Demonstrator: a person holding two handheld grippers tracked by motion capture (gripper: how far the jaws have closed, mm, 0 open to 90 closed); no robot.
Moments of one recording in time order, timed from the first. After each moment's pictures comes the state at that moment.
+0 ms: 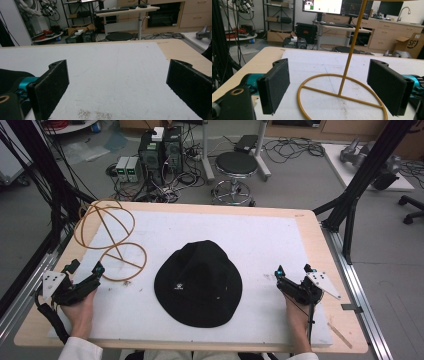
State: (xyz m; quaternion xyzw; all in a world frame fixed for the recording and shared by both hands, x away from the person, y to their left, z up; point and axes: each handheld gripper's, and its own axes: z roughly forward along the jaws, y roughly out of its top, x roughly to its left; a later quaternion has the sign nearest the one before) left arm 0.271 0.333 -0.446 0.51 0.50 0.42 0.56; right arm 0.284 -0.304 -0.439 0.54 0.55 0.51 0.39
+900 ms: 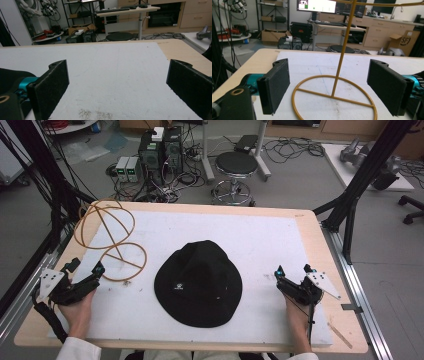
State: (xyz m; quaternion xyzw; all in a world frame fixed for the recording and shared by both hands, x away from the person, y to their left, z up) left arm 0.267 0.329 -0.430 0.53 0.49 0.41 0.56; right arm 0.284 -0.304 -0.439 0.54 0.55 0.51 0.39
